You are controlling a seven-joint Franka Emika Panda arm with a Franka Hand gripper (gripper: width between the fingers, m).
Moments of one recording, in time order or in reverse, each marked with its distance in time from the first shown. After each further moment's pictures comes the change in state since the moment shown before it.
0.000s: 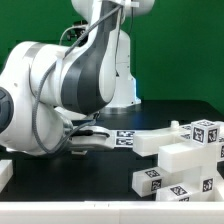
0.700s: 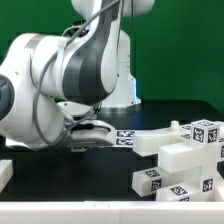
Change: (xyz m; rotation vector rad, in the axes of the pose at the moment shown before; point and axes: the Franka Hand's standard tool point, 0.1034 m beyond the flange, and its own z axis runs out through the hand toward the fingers) arm -0.003 -0.008 -0.018 -0.007 0.072 -0.022
